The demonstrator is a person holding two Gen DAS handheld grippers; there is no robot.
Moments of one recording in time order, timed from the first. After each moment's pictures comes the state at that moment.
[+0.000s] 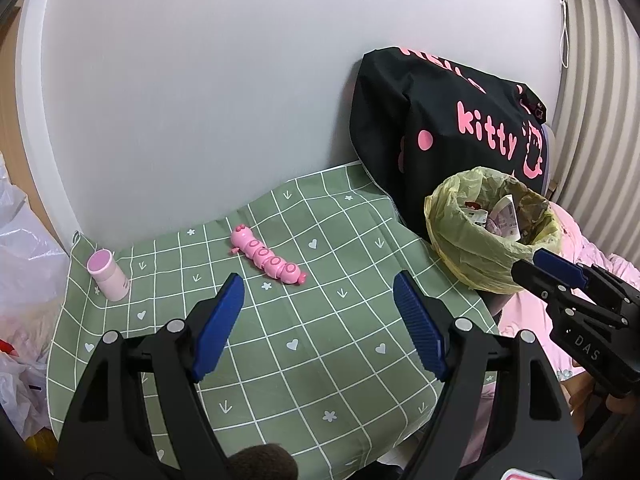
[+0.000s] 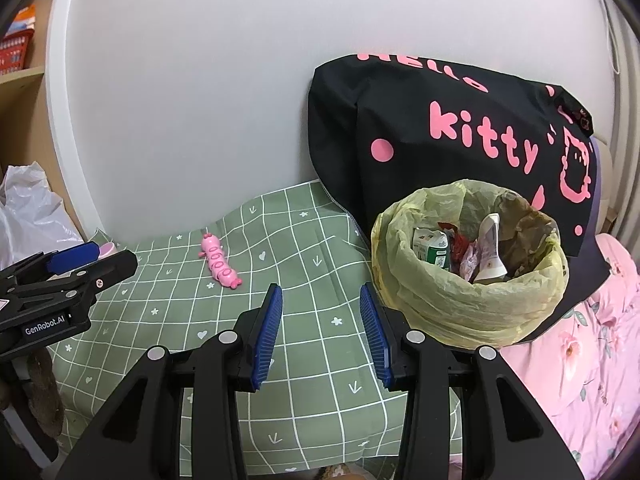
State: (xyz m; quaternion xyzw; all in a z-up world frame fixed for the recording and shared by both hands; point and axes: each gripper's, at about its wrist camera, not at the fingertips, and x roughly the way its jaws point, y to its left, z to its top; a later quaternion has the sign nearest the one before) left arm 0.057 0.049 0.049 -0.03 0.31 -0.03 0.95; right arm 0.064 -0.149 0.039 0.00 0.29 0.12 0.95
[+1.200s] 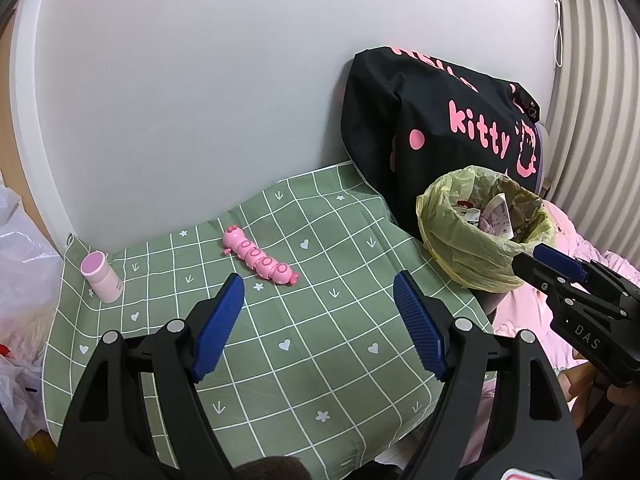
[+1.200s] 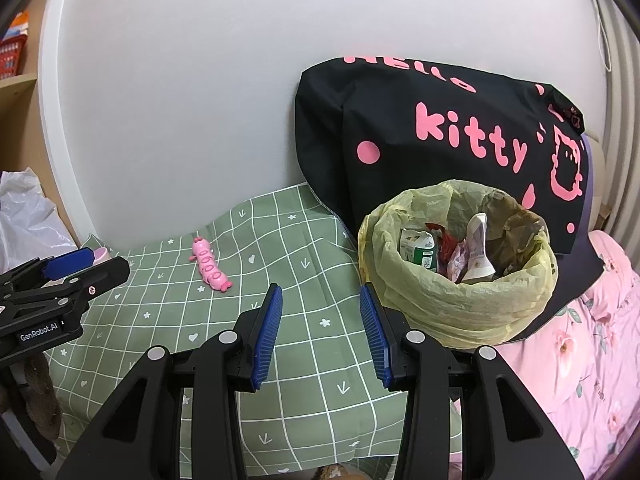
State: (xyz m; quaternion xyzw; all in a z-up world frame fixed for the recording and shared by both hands) left arm 0.058 0.045 0.050 -0.03 0.31 -0.04 0.95; right arm 0.063 -0.157 0.041 0.00 0.29 0.11 0.95
